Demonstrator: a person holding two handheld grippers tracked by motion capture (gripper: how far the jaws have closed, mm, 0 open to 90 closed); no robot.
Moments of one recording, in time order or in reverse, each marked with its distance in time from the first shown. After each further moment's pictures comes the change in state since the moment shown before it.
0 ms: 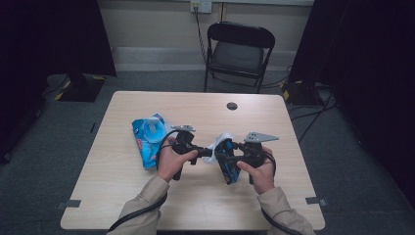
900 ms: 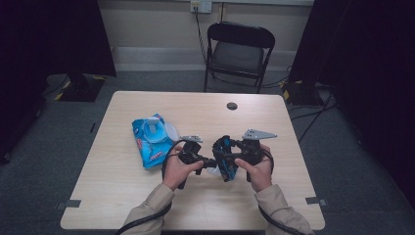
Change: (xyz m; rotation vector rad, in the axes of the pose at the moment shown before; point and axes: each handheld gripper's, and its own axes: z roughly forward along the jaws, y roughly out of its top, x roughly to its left) left arm -0.003 -0.025 0.025 0.063 -0.018 -0.001; right arm 0.003 0.009 0.005 -0.024 0.010 0.002
